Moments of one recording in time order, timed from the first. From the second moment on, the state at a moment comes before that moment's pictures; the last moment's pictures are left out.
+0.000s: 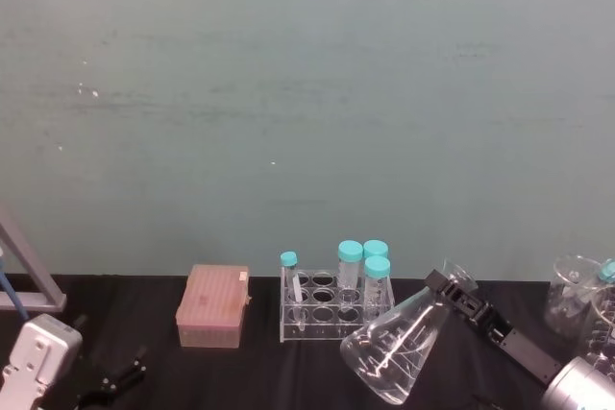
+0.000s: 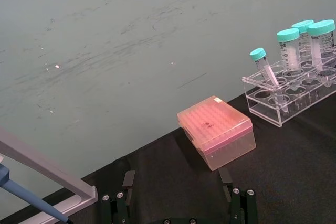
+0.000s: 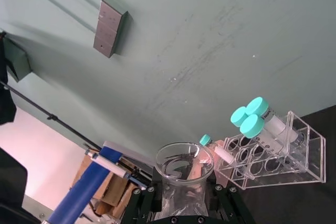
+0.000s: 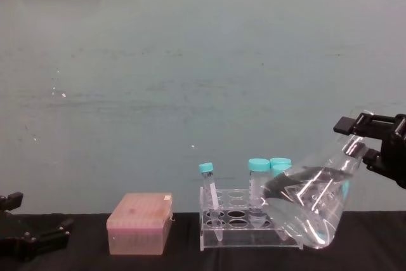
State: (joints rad) left arm -0.20 0.60 0.45 -1.41 -0.25 -0.12 0.03; right arm 0.20 0.26 -0.05 -1.46 1.08 0.45 0.44
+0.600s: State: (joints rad) left arm -0.20 0.60 0.45 -1.41 -0.25 -0.12 0.03; right arm 0.27 0.47 -0.24 -1.44 0.61 0.04 0.52
